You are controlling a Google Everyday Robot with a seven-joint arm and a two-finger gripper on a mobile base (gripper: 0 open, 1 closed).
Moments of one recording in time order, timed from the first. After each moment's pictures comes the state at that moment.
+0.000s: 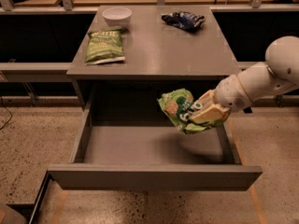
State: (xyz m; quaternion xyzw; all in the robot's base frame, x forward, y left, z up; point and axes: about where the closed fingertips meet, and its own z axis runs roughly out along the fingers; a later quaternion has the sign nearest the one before) arm 0.537 -0.144 0.787 -0.59 0.71 0.28 0.28
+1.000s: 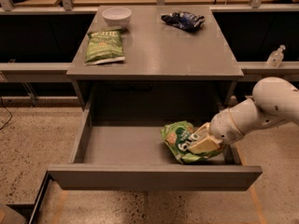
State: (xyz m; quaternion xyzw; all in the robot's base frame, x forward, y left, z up) arm 0.491 -0.147 0.694 -0.54 0.76 0.29 0.22
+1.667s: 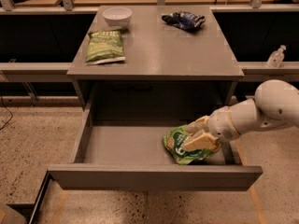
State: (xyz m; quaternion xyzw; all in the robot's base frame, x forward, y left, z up) arm 0.505 -0.133 0.708 -0.52 0.76 0.28 0.28
